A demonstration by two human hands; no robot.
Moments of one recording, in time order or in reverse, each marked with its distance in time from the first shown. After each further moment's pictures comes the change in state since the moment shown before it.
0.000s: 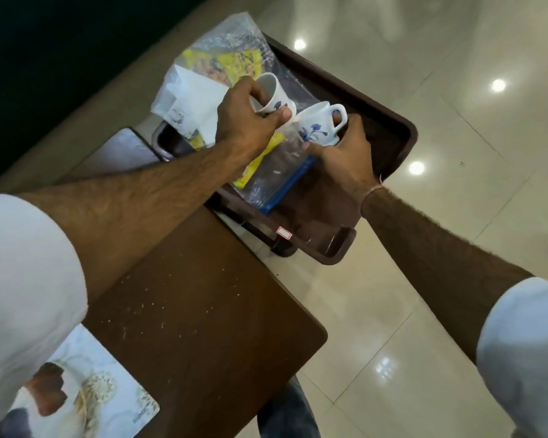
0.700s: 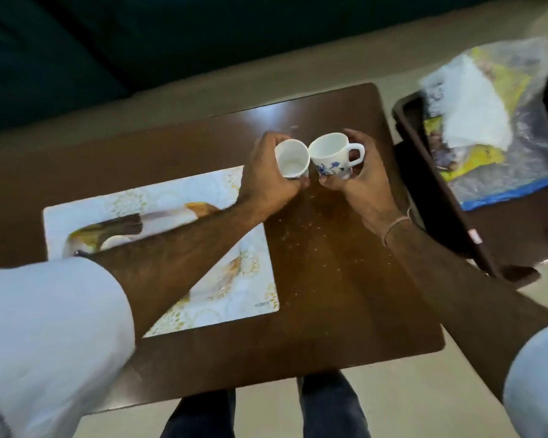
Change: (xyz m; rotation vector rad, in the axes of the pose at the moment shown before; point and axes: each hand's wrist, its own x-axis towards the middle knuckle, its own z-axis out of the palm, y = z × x) left_hand -0.214 -0.174 -0.254 0.082 0.333 -0.239; right_hand -0.190 -0.067 0.231 0.093 -0.615 -0.296
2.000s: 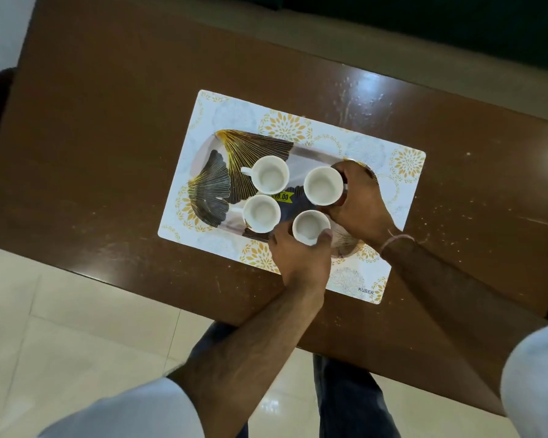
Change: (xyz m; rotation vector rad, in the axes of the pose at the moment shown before) left_hand -0.176 -0.131 -0.073 -0.498 0.583 -0.981; right_hand -0.067 -0.001 0.254 -0.692 -0.587 -0.313
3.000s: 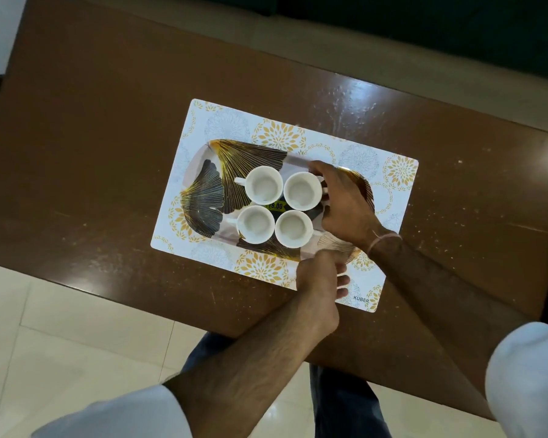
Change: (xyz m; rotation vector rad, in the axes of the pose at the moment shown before) left_hand -0.017 0.018 0.006 -0.314 -0.437 -0.670; right_hand 0.013 -0.016 -0.004 -0.051 -0.169 -0.096
